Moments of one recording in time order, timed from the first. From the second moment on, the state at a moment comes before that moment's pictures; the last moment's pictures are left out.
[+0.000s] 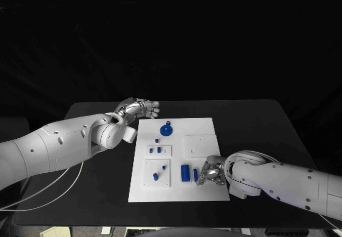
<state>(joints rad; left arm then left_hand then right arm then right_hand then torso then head) 1.19 -0.75 -0.11 1.24 -0.12 -0.18 0.29 0.95 -0.08 0.43 -0.27 0.05 0.83 0.18 0.29 0.48 1.15 0.14 0.07 0.14 0.90 0.12 0.51 0.45 0.05 0.65 0.02 0.59 1.21 1.04 -0.69 -0.16 1.48 -1.06 -0.04 -0.50 0.84 -0.16 0.64 -0.28 0.19 1.09 0.08 0.27 0.54 1.20 -0.04 1.13 1.11 1.31 -0.13 1.24 0.99 0.20 1.32 -0.07 1.03 1.31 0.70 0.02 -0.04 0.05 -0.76</state>
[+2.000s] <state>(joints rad) 1.19 -0.75 -0.11 1.25 -0.13 -0.18 0.28 0.95 -0.08 0.43 -0.27 0.05 0.83 0.18 0.29 0.48 1.15 0.14 0.07 0.14 0.90 0.12 0.50 0.46 0.05 0.65 0.02 0.59 1.21 1.04 -0.70 -0.16 1.49 -1.10 -0.08 -0.48 0.87 -0.08 0.71 -0.28 0.05 1.09 0.07 0.28 0.55 1.21 -0.04 1.13 1.11 1.31 -0.13 1.24 0.99 0.20 1.32 -0.07 1.02 1.31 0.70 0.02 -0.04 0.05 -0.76</state>
